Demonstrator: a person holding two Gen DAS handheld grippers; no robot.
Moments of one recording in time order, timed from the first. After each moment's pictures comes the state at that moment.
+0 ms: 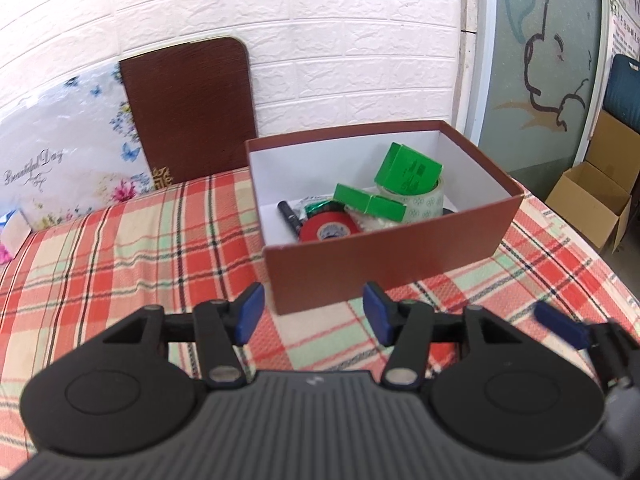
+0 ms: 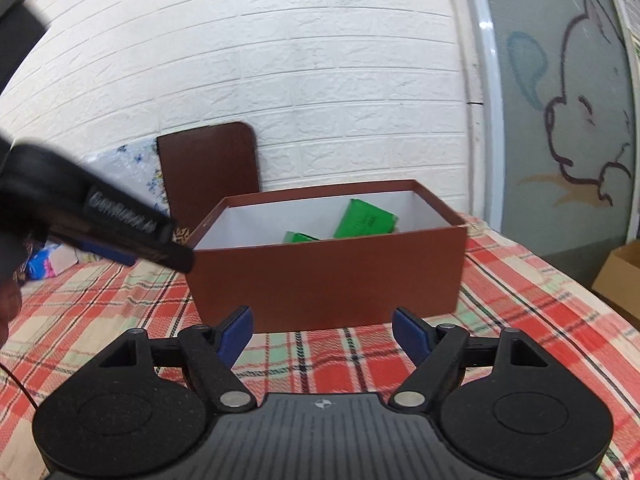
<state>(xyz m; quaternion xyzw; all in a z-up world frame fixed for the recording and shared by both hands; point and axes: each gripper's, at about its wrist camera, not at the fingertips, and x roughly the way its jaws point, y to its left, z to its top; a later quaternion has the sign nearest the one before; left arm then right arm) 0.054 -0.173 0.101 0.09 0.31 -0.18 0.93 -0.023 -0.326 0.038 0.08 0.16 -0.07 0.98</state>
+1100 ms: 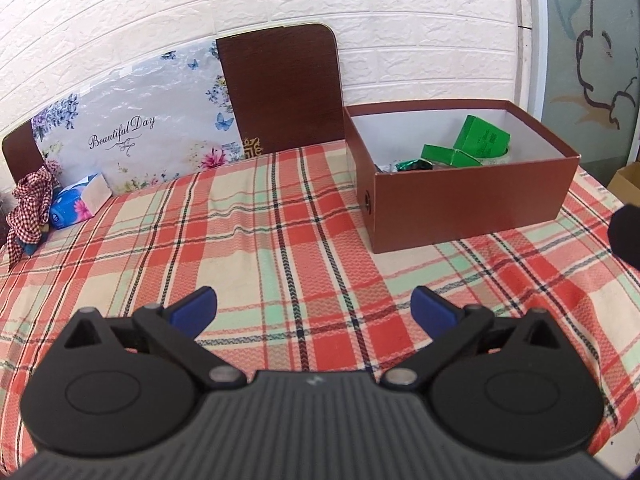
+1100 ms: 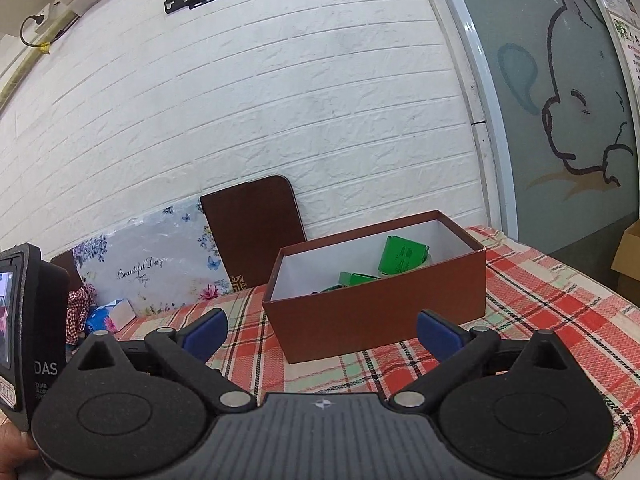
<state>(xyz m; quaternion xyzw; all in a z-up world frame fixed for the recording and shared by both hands) 0.006 -0.107 0.078 0.10 0.30 -0.09 0.95 -0.063 -0.287 0.085 0.14 0.12 -0.04 0.98</state>
